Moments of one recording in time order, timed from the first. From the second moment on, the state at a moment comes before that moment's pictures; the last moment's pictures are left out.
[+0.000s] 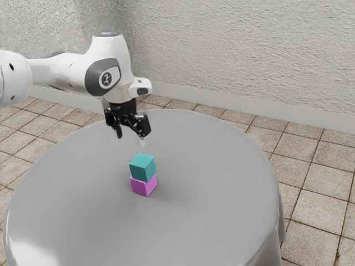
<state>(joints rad) -0.11 0.16 0.07 -1.85 -0.04 2.00 0.02</state>
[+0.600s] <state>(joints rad) -0.11 0.22 0.07 -1.92 -0.11 2.13 0.23</state>
